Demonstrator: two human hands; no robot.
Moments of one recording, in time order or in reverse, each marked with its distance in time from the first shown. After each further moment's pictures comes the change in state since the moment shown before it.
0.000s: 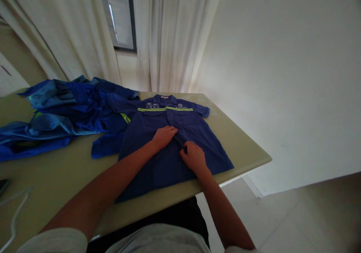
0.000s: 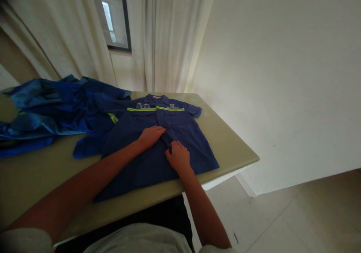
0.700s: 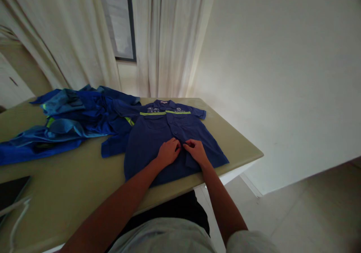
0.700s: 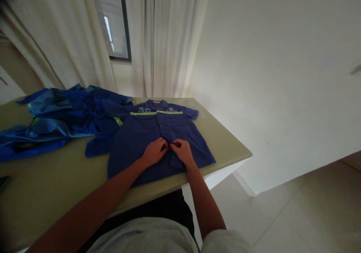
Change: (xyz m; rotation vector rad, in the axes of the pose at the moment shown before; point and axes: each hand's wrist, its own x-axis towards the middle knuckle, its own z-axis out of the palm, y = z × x) left_hand -0.054 0.062 -0.009 -0.283 0.007 -0.174; right_hand 0.017 0.036 0.013 0.672 0.117 -0.066
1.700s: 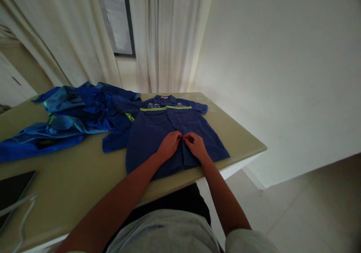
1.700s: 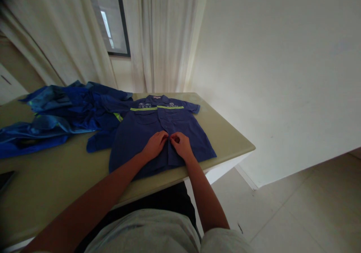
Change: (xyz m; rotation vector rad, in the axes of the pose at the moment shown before) left_hand 0.004 -0.007 0.002 -0.131 0.106 0.127; right_hand -0.003 -0.008 0.004 -0.065 0.010 -0.143
